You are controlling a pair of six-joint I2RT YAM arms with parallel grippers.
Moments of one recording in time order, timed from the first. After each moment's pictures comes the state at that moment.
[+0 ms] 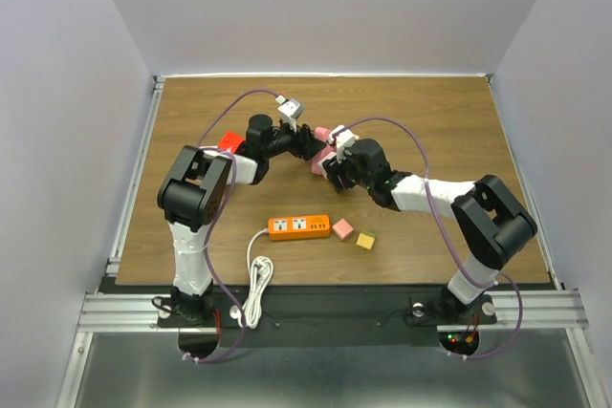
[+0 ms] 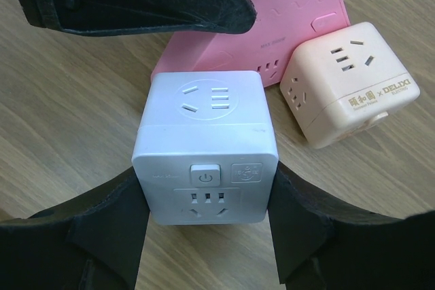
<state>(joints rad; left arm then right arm) -0.39 2.01 1.03 0.80 0.59 -0.22 0.64 1.68 0.88 0.28 0.05 -0.10</state>
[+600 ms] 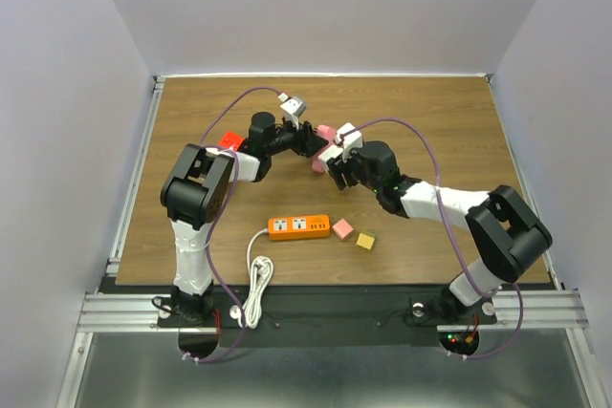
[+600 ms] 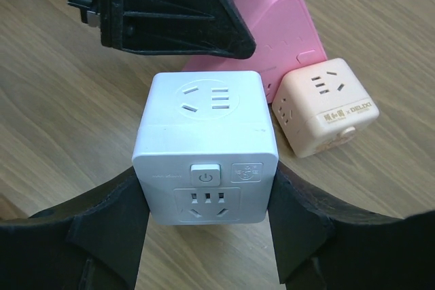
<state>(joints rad) -0.40 2.03 1.07 0.79 0.60 -0.23 0.64 1.60 0.81 0.40 0.04 -0.13</state>
